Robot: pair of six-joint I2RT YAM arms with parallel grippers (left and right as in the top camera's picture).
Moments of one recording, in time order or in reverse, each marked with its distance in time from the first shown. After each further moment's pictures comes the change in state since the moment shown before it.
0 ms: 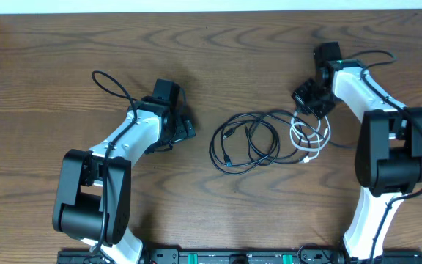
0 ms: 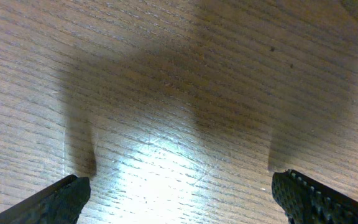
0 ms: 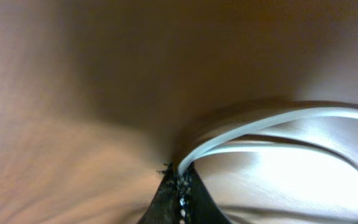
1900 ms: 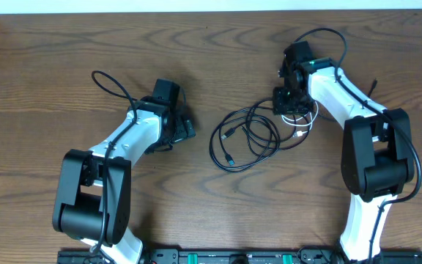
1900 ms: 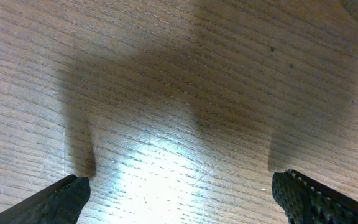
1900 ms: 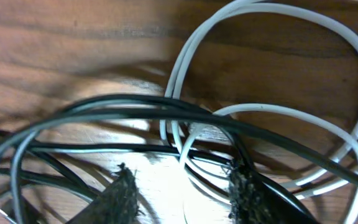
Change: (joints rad) left arm 0.000 0.000 0.000 0.000 0.000 0.000; right arm 0.148 -0.024 0.035 -0.106 0.095 -0.709
